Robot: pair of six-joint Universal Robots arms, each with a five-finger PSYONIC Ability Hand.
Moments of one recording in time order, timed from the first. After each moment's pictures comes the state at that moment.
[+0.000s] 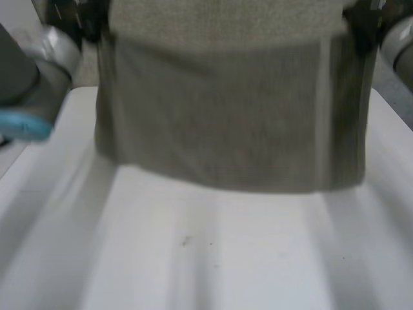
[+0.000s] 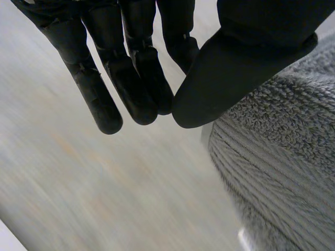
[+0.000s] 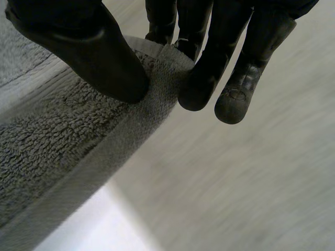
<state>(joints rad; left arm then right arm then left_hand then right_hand) 4.41 -2.06 -0.92 3.38 -1.44 3.58 1.79 -0.91 0.48 0.32 1.47 2.56 1.21 1.22 1.22 1.22 1.04 1.32 1.34 1.33 1.34 1.17</state>
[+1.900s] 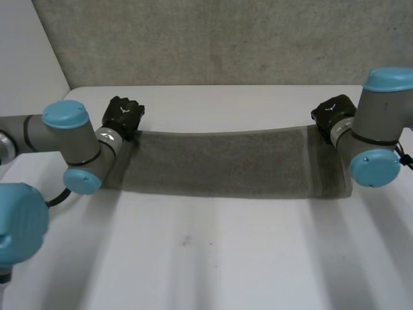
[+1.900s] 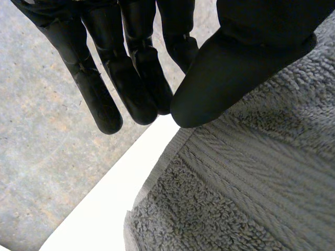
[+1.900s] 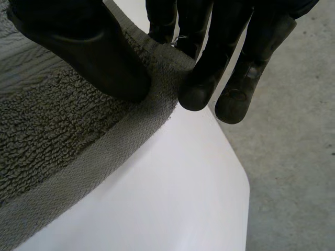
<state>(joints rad) 4.43 -2.65 -0.74 3.32 -1.42 3.65 1.85 -0.68 0.80 0.14 1.63 2.38 1.21 1.22 1.22 1.22 1.04 1.32 1.34 1.33 1.34 1.17</state>
